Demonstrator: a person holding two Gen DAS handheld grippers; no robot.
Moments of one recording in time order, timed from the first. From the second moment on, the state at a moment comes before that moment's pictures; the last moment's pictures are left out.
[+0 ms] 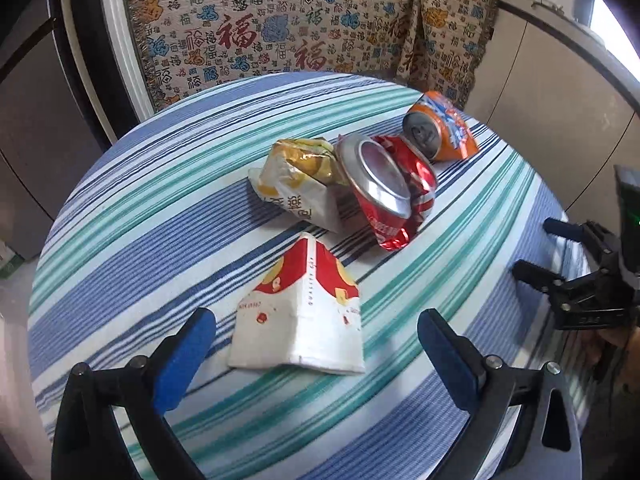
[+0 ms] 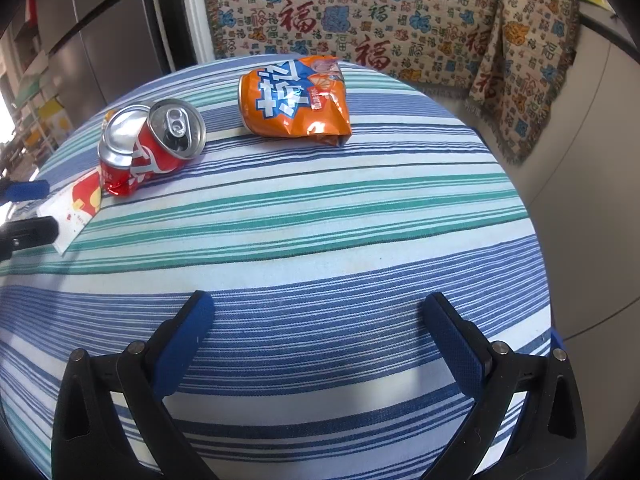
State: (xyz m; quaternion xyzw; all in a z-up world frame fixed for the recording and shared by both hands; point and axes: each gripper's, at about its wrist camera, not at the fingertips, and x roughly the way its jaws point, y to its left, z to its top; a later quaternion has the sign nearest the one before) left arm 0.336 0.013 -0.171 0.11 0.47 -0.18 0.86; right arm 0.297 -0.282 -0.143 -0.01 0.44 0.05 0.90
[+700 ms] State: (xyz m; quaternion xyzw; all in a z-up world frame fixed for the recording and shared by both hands) left arm 0.253 0.009 -0.175 0.07 0.43 -0.10 0.90; right arm 0.296 -0.283 -0.143 -0.01 0.44 0.05 0.90
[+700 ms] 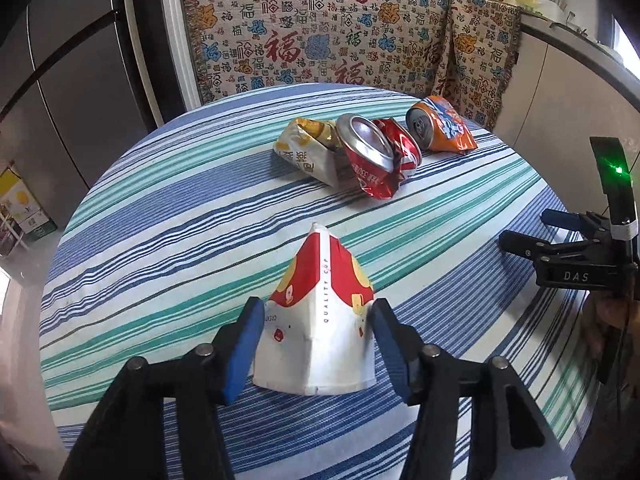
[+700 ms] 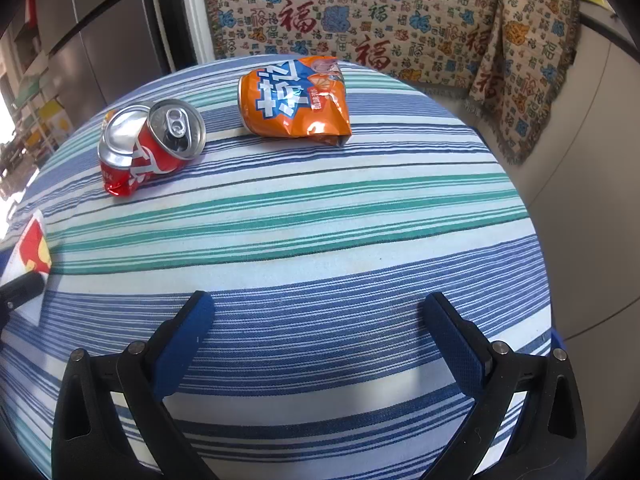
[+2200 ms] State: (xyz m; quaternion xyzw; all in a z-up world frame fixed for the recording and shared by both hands) left arm 0.254 0.029 -0.185 0.05 0.43 -0.13 0.89; right arm 0.338 -0.290 -0.068 0.00 0.43 0.12 0.89
